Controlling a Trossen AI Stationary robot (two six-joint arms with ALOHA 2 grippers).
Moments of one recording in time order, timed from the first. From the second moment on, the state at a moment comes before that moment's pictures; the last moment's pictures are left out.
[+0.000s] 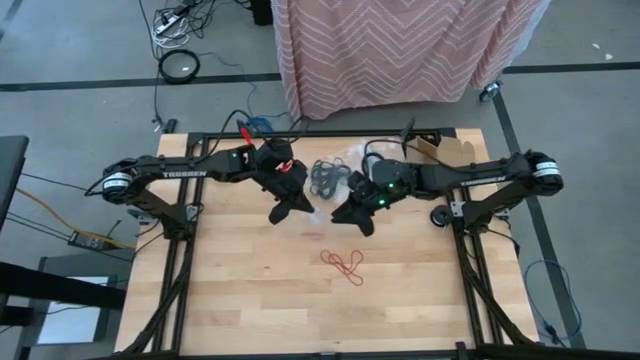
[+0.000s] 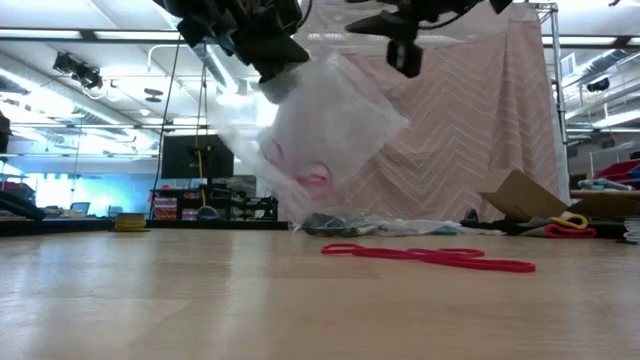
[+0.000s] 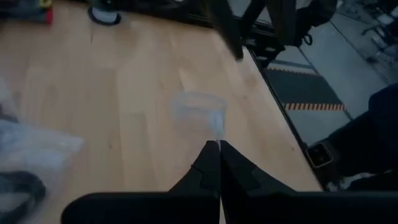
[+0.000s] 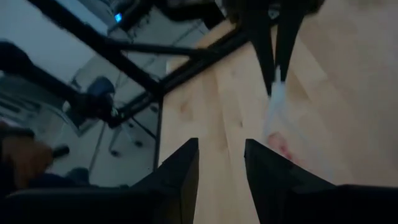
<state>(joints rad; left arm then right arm) 0.25 1.45 1.10 -0.29 0.64 0.01 -0.01 1.37 1.03 -0.06 -0.26 0.60</state>
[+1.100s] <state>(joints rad) 0.19 1.38 1.01 -0.70 0.57 0.21 0.14 1.69 1.03 -0.16 -0.18 0.84</state>
